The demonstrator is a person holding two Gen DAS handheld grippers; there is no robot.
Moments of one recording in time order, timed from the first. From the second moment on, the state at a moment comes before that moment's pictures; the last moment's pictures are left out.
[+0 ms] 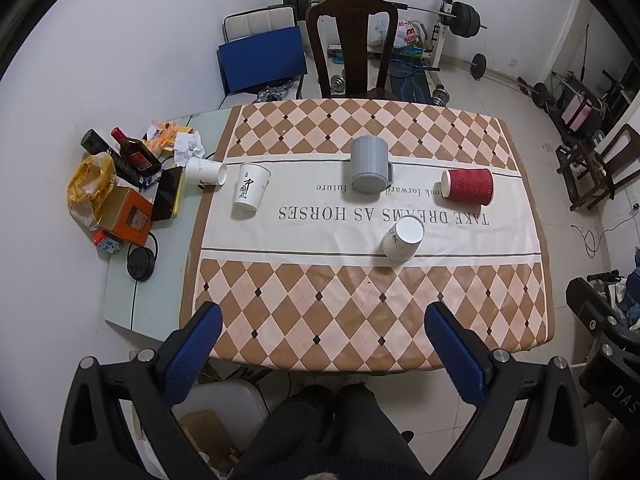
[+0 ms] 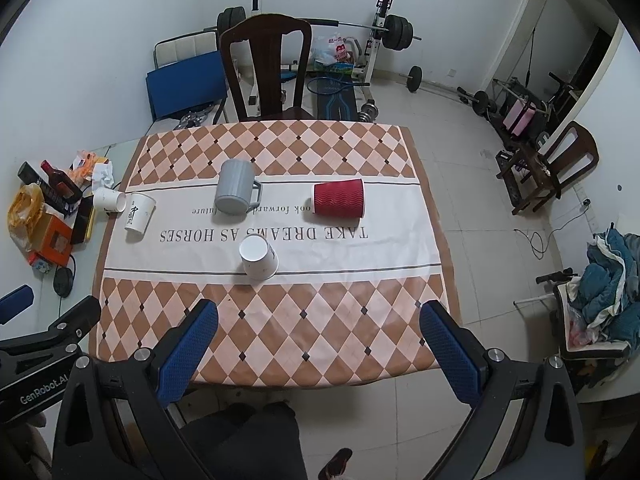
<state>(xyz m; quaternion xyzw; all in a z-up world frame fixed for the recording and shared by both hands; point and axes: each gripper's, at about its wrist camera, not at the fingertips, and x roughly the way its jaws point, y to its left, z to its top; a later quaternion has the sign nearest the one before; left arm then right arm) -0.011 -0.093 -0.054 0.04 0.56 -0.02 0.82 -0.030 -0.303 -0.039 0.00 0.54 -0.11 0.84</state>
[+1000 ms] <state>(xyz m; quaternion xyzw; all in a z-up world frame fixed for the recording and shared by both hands) -0.011 -0.088 -0.054 0.04 0.56 -0.02 0.83 -0.027 -0.296 -0.041 -0.01 0.54 -0.11 0.84</state>
